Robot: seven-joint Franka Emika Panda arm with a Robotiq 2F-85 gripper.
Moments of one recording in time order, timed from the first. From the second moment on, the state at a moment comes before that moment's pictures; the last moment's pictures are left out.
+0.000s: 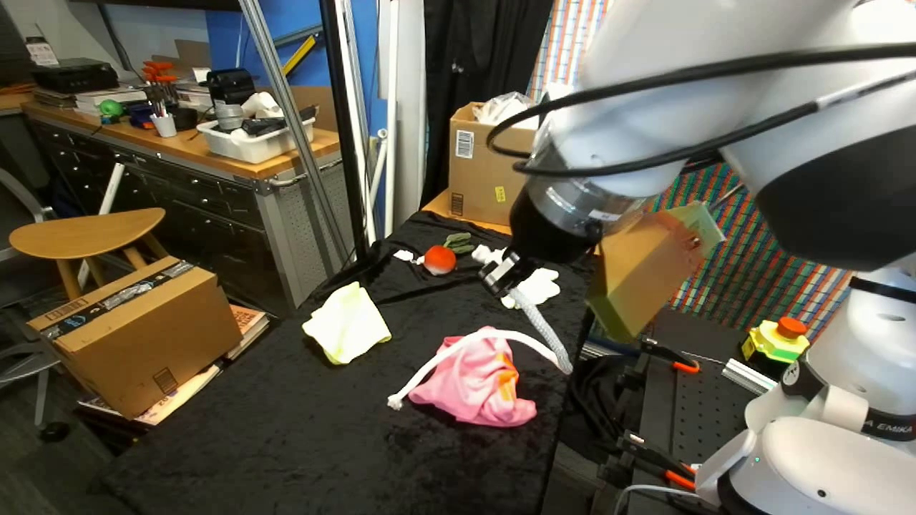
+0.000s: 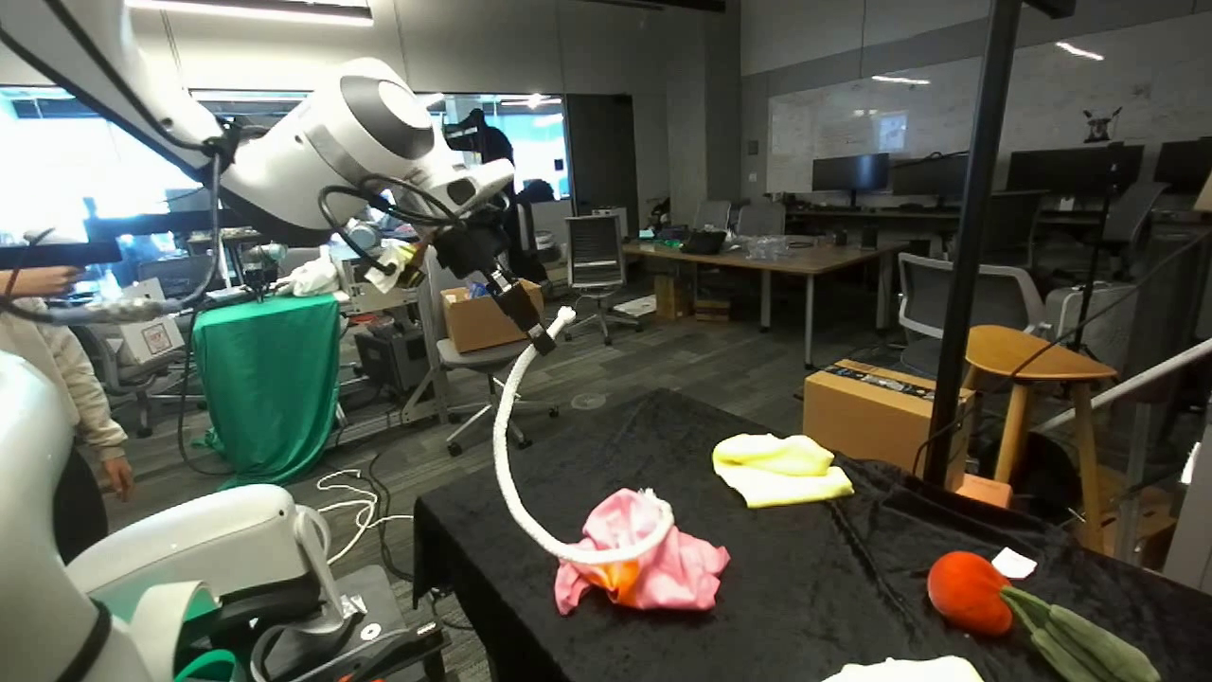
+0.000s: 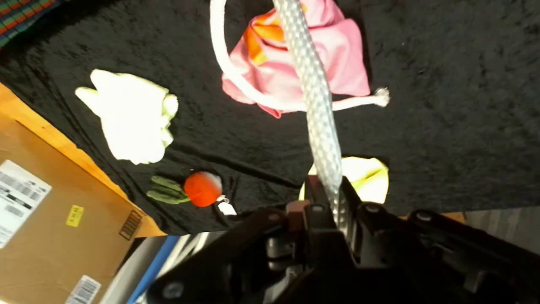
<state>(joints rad) 0.12 -0.37 0.53 -2.55 -0.45 2.34 1.18</state>
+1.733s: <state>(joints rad) 0.28 0.48 0.07 -2.03 -0.42 2.41 1.06</state>
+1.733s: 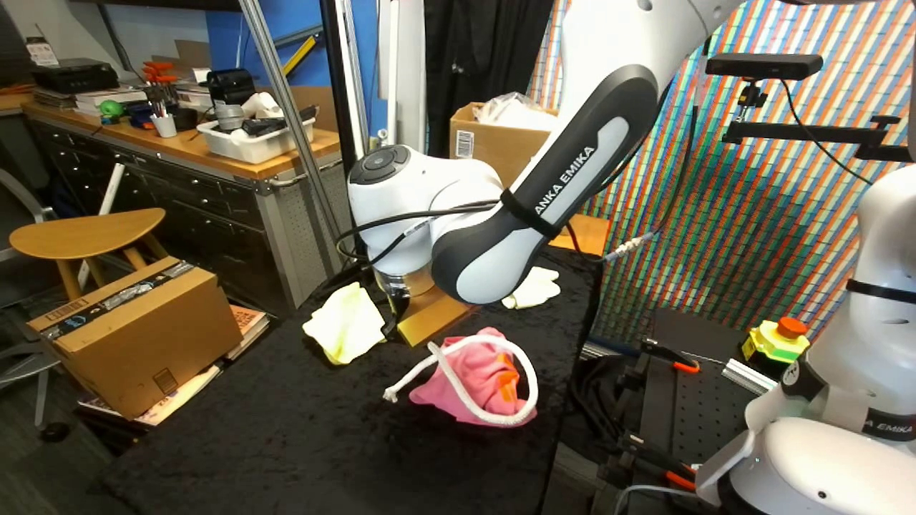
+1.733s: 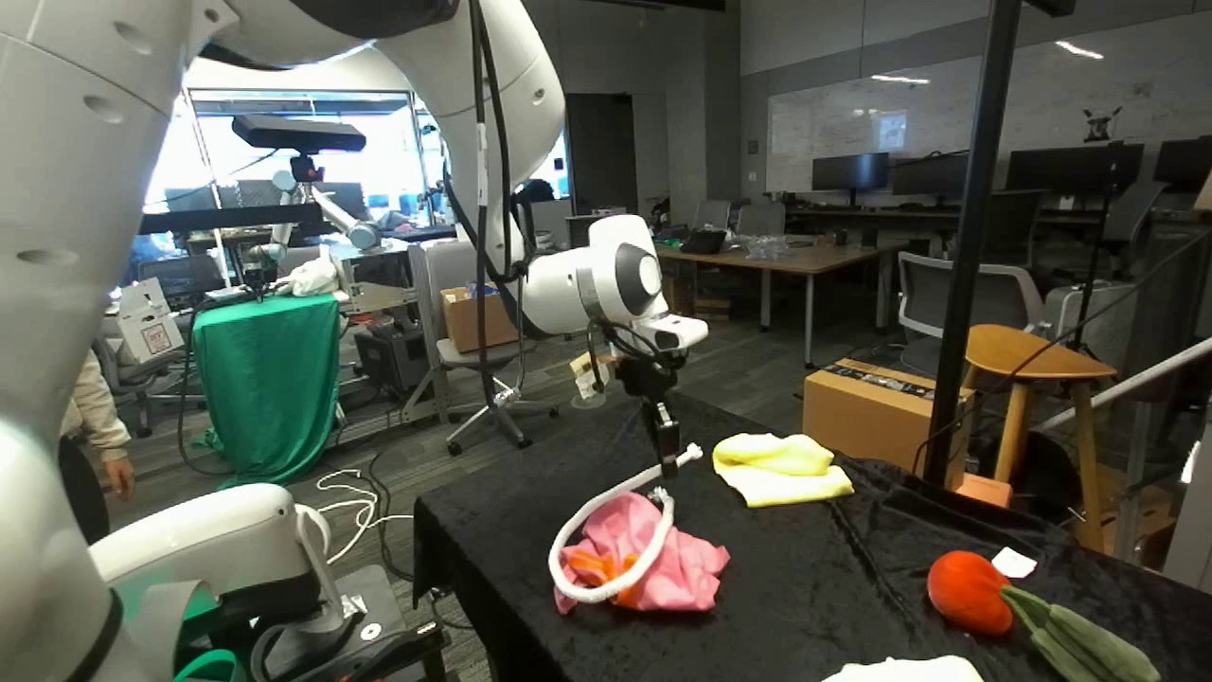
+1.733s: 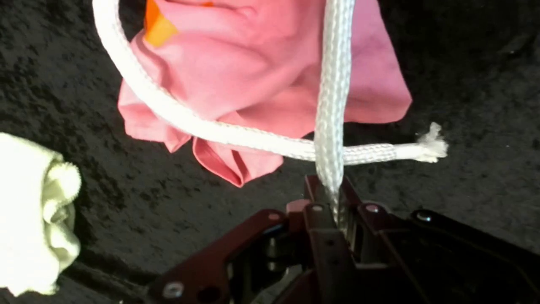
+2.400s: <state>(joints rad) 0.27 0.53 0.02 -2.08 -0.24 2.52 1.06</state>
